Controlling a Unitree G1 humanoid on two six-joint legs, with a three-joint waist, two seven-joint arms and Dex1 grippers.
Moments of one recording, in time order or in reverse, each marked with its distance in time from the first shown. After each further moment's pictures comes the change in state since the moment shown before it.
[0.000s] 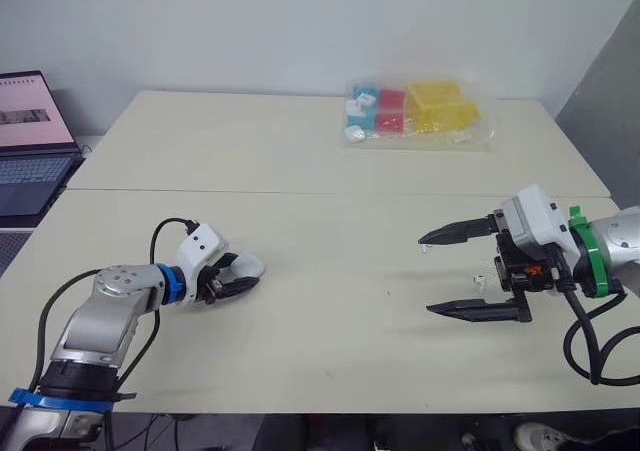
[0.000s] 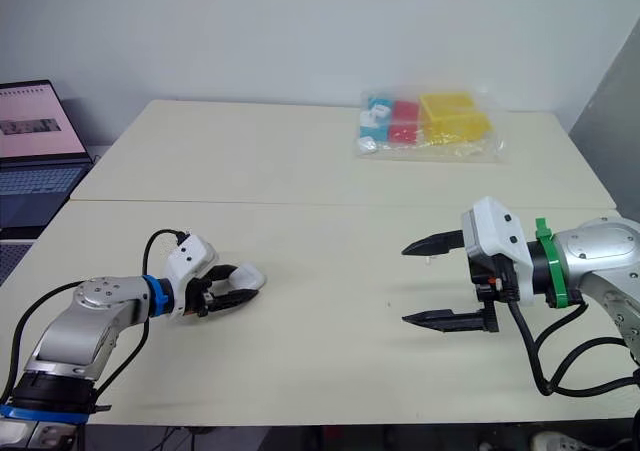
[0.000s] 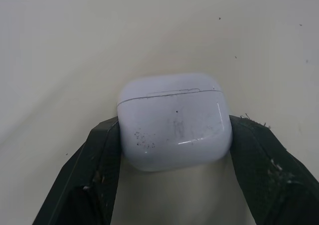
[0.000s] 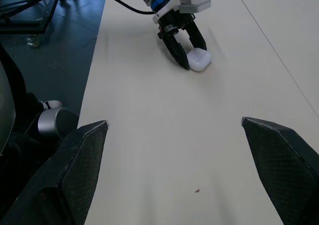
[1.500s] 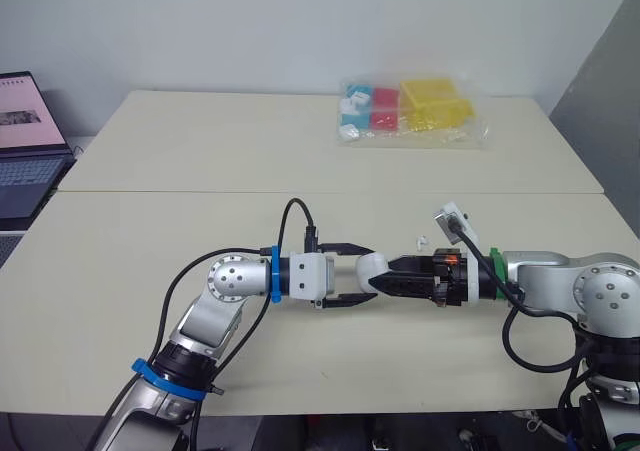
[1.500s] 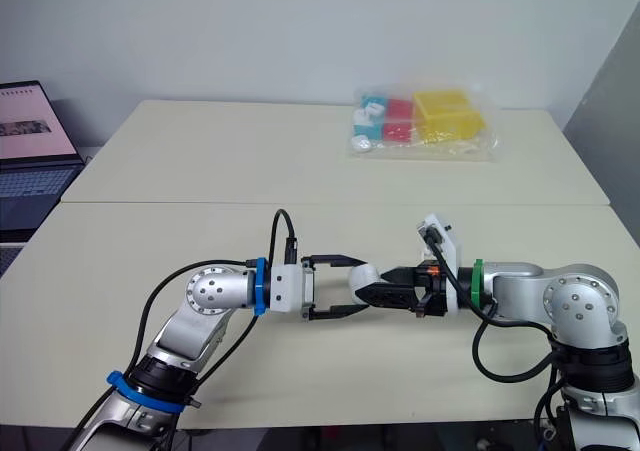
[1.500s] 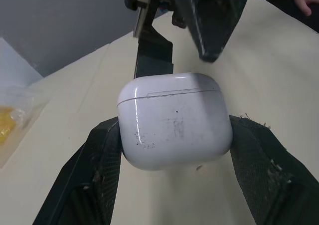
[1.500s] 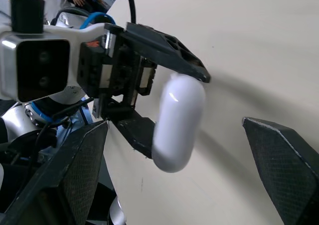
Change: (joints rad) left arm -0.164 -0.318 -0.299 -0.086 0.119 -0.695 -0.103; right arm -0.093 0.431 0.001 0.241 0.581 0.697 -0.870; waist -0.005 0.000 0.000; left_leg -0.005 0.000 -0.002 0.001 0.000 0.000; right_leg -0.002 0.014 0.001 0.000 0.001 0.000
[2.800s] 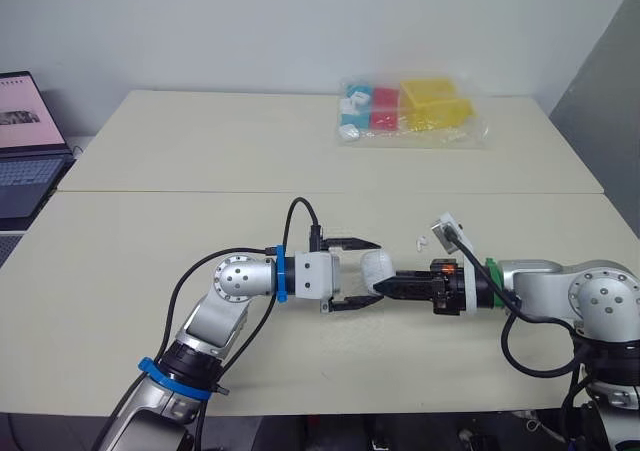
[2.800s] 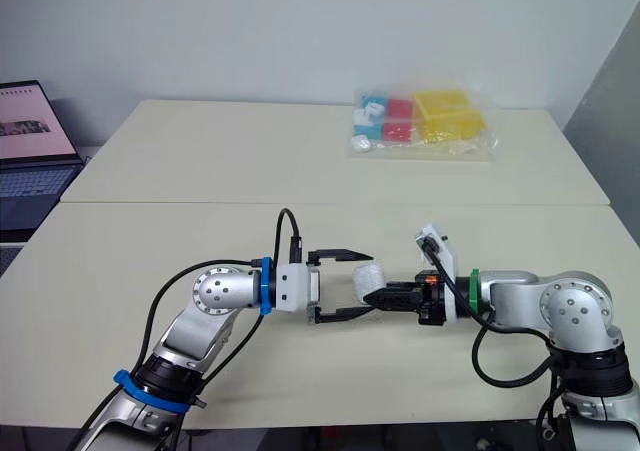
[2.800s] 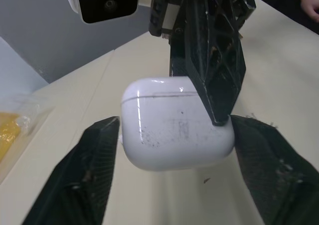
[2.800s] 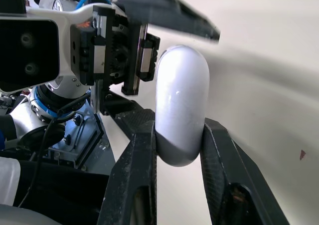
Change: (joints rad) left arm 0.000 -0.019 -0.013 -0.003 0.008 0.002 0.023; right arm 0.034 -0.012 0.030 0.020 0.035 -0.002 -0.006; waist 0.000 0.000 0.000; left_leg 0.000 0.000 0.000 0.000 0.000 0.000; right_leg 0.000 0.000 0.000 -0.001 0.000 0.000
